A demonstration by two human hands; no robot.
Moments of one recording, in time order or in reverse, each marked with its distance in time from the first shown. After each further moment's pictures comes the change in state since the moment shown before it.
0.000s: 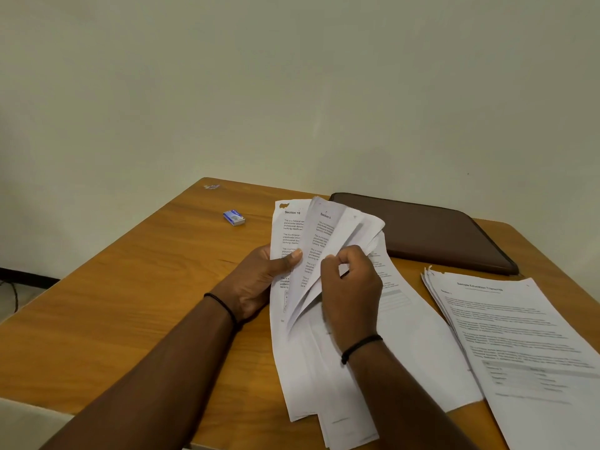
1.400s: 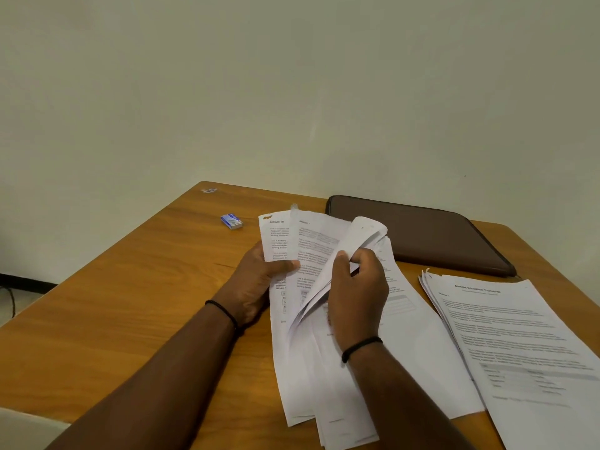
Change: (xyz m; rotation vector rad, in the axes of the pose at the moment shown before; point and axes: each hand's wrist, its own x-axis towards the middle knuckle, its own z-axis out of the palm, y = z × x) left_hand 0.002 -0.001 0.007 0.007 0.128 0.071; right_hand 0.008 0.001 -0.001 0.056 0.096 0.155
